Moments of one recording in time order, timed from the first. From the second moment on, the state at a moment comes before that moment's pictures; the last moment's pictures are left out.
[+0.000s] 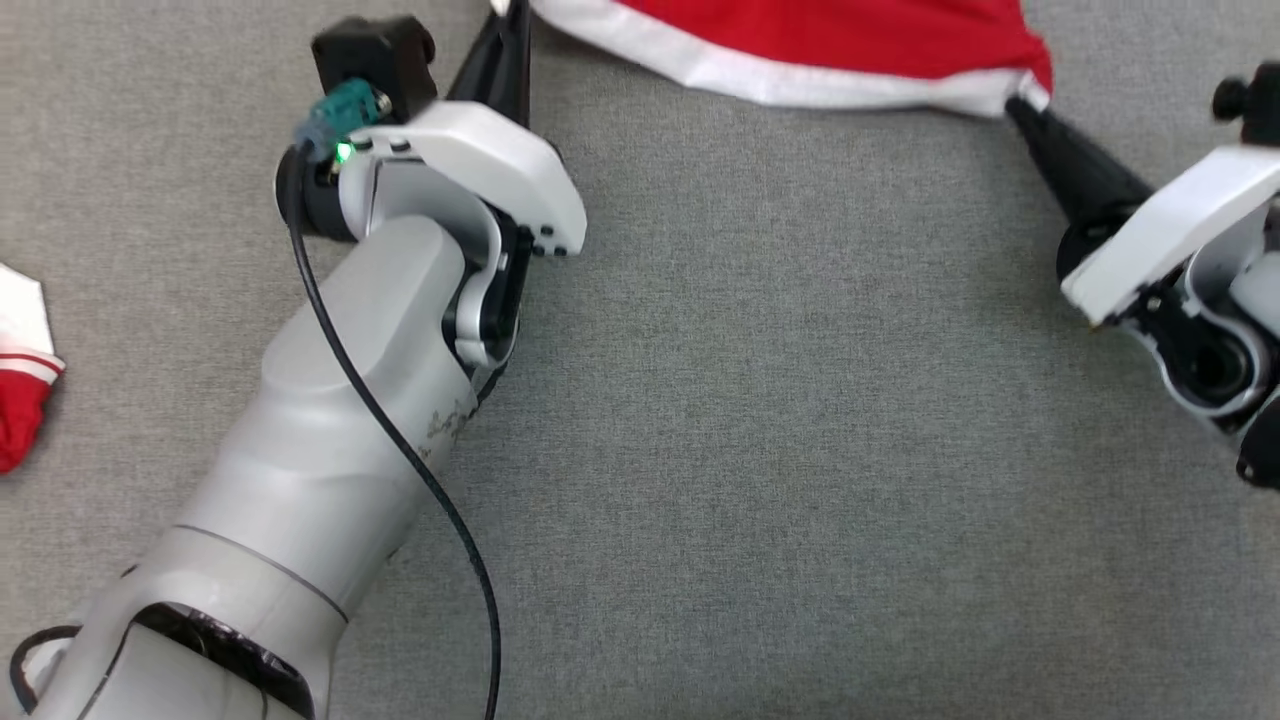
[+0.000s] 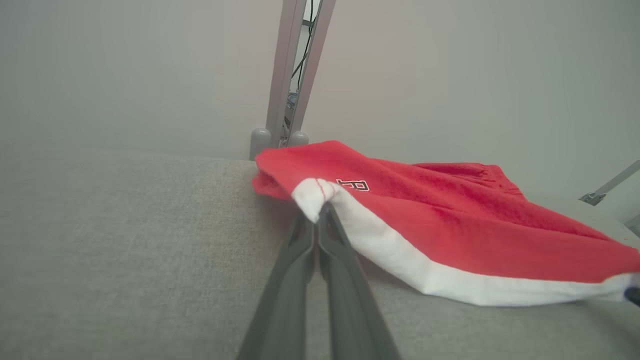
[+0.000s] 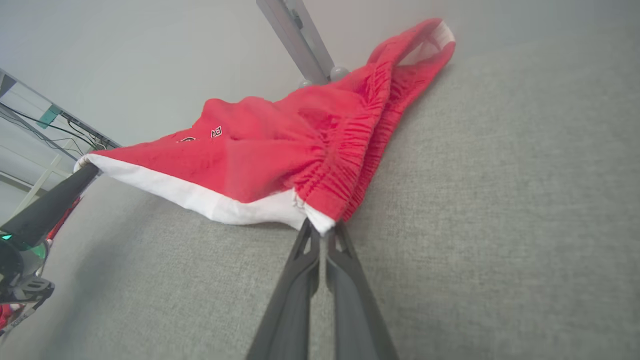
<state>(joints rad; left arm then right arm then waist) -1.07 0.05 -0.73 0.82 -0.91 0.19 -0.26 -1.11 -0.61 1.16 0.53 1.52 0.13 -0.21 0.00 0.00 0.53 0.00</state>
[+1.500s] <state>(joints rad) -0.75 0.10 -1.16 1.21 -0.83 -0.09 -0.12 -0.72 -0.58 1.27 0.64 1.65 0.13 0.28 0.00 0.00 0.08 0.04</state>
